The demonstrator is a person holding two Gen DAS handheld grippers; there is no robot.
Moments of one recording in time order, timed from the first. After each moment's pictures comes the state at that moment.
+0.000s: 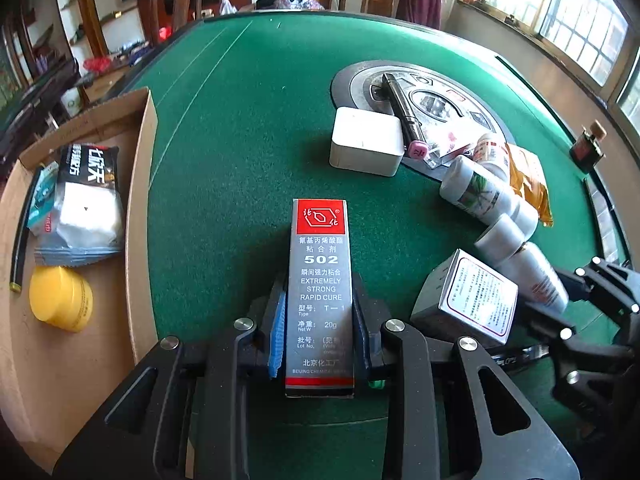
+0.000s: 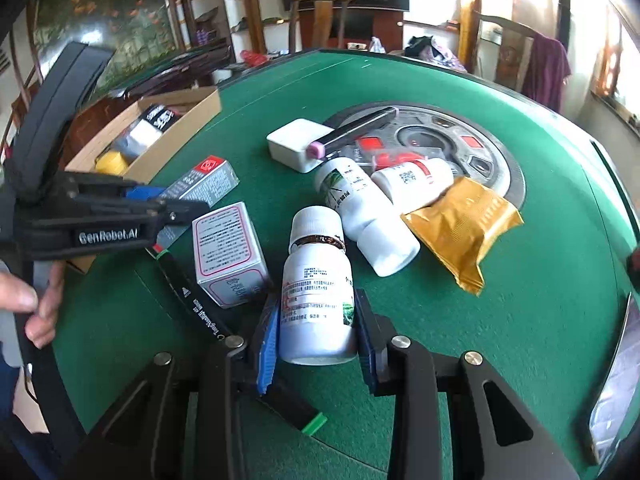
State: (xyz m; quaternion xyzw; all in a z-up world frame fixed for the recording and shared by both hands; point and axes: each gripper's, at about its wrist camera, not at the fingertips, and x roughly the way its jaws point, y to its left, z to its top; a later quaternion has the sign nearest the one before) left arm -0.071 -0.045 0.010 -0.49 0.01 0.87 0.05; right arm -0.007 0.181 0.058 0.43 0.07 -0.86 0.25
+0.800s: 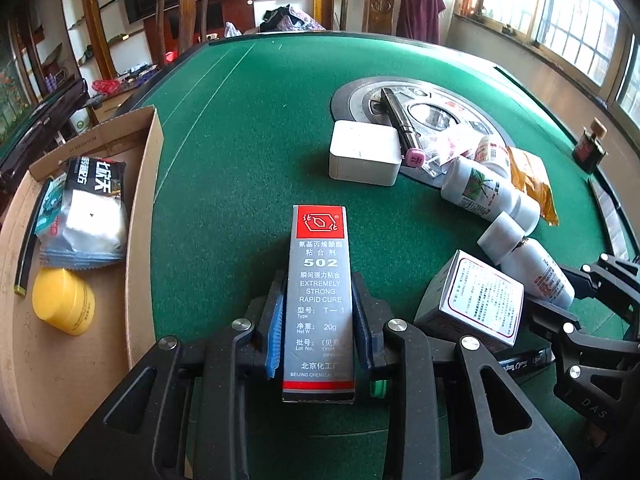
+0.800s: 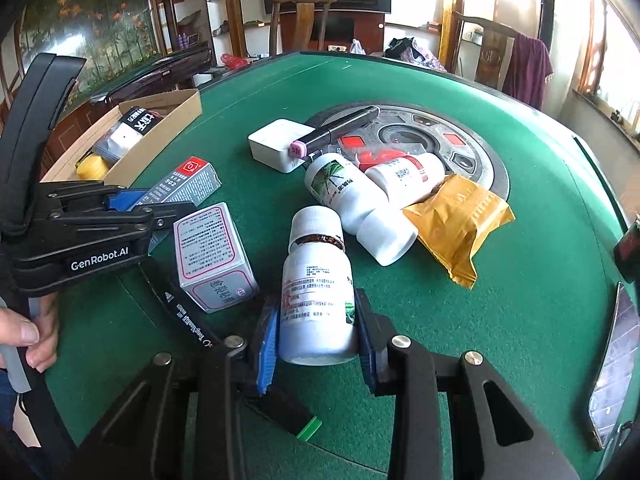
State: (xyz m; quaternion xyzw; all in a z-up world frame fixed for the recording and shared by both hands) left arm -0.063 -0.042 0.007 -0.45 0.01 0.89 0.04; right arm -0.001 0.178 0.057 0.42 0.09 -0.88 0.22
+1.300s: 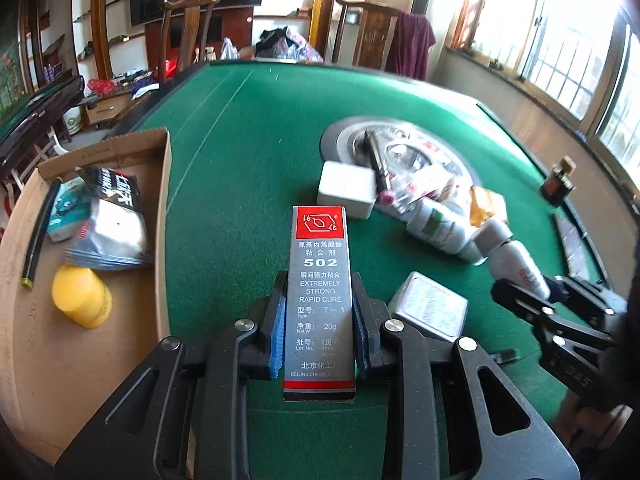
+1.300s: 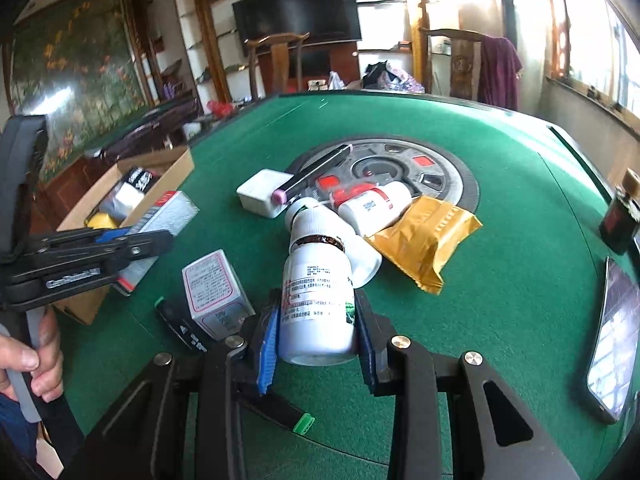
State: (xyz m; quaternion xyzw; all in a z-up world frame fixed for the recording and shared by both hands) left arm -0.039 -0.055 0.044 -0.41 -0.04 0.91 0.07; right arm 0.008 0.208 0.080 0.37 0.00 -0.91 0.19
